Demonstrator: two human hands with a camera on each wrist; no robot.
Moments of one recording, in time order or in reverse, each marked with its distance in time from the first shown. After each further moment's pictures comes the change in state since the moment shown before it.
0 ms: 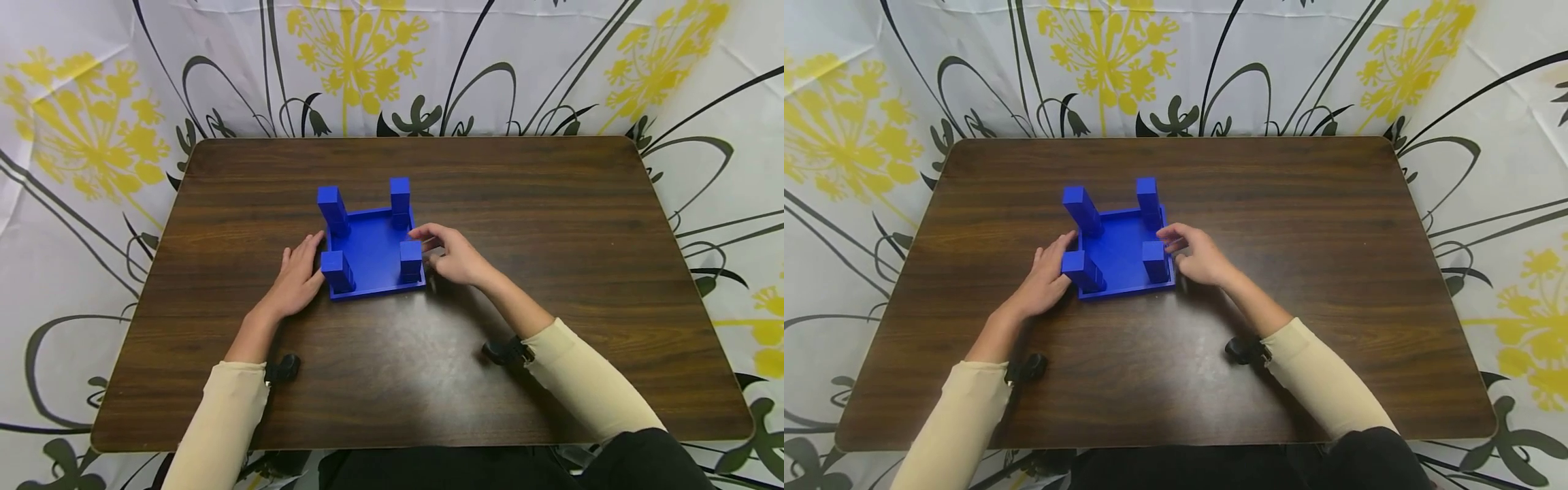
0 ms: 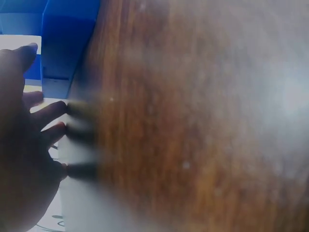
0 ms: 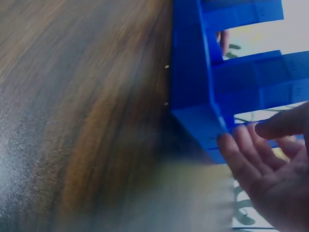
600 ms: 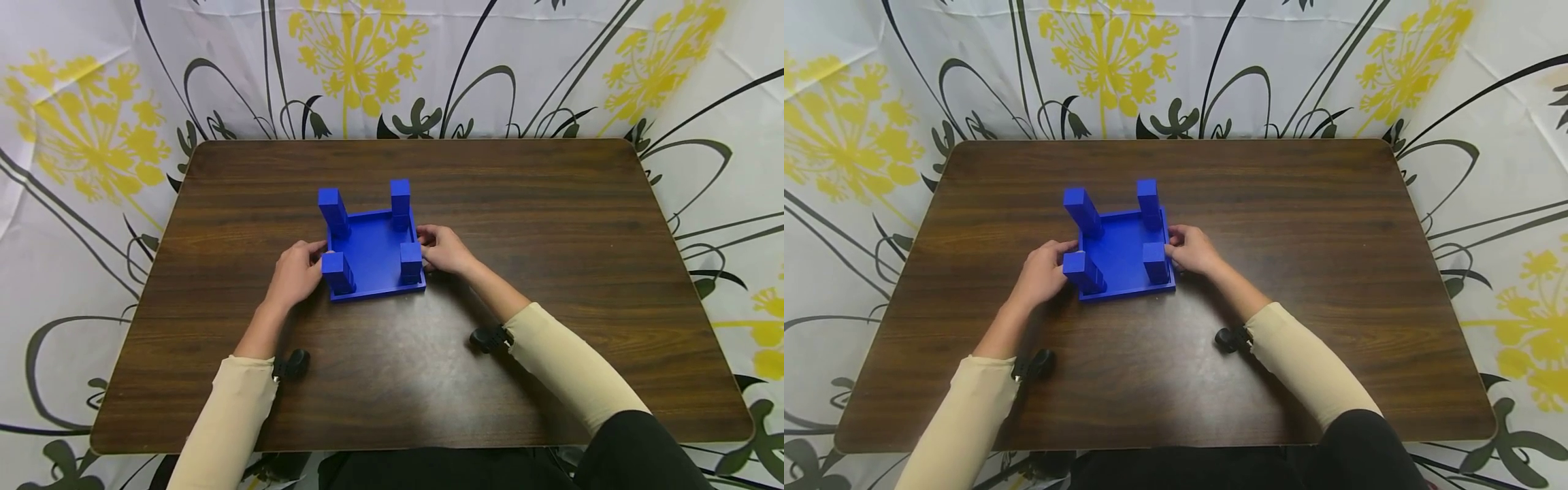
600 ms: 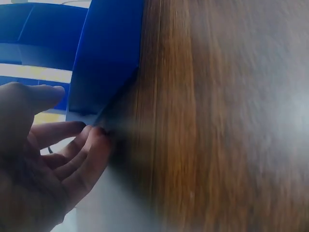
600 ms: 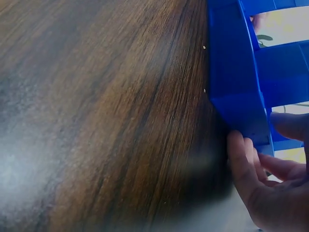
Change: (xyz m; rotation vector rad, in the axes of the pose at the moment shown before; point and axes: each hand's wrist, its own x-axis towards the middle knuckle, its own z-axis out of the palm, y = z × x) left_hand 0.014 0.024 -0.007 0.011 0.183 -0.189; right_hand 0.031 0.021 0.012 0.130 0.068 0.310
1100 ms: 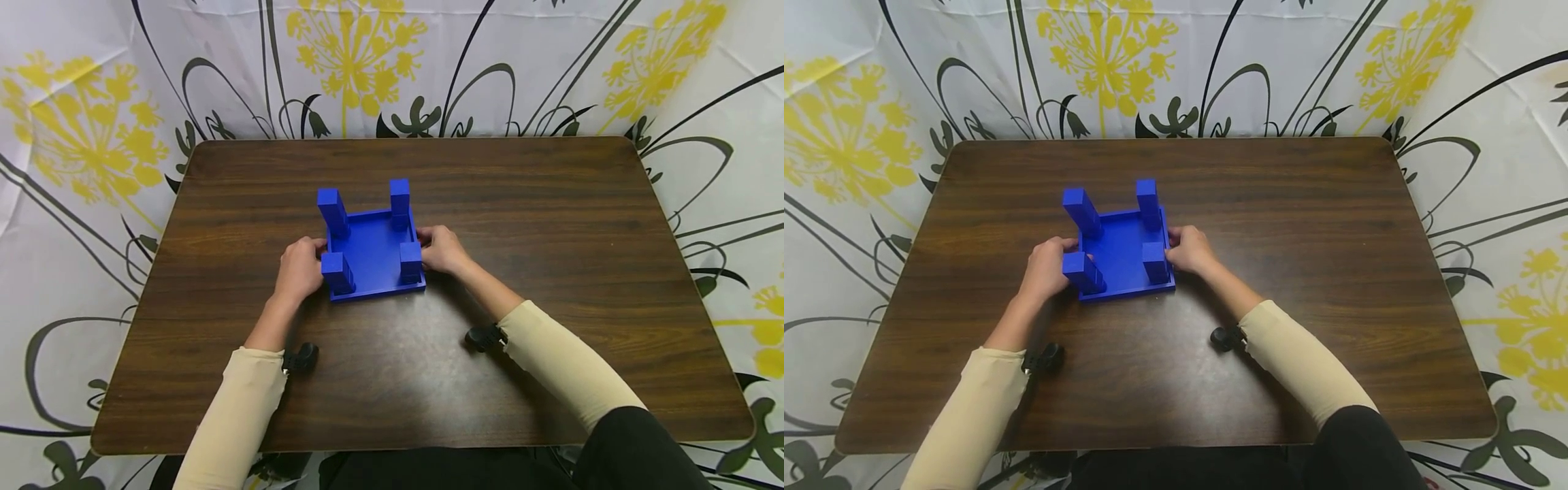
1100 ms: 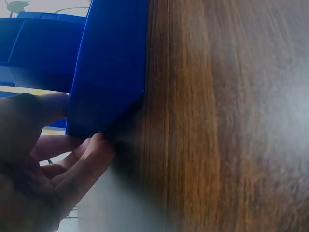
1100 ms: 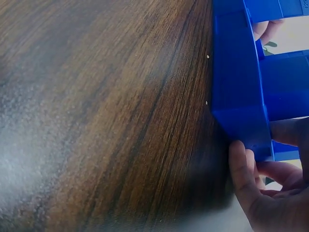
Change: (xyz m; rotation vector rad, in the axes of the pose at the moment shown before) left_hand 0.009 0.011 0.005 0.071 0.032 -0.031; right_hand 0.005 -0.002 0.005 -0.231 0.072 0.005
